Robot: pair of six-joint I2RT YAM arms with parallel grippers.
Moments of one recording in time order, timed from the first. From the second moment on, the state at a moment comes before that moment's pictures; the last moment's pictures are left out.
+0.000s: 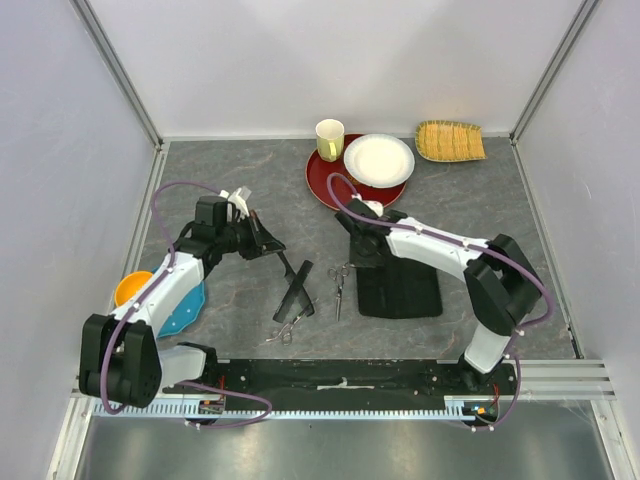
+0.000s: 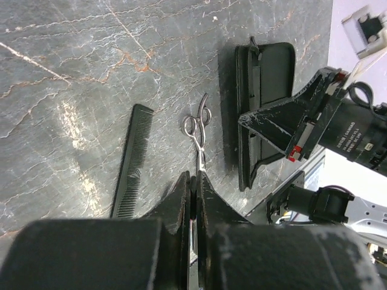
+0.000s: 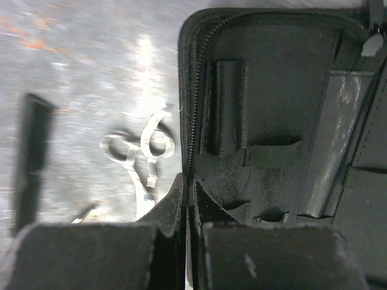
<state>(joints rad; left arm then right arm) -0.20 1.23 0.74 -0.22 0.57 -0.59 0.73 1.73 1.18 -0.65 0.20 0.76</state>
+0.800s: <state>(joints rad) -0.20 1.15 0.80 -0.35 0.47 -0.56 0.54 1.76 1.34 -0.68 0.29 0.57</state>
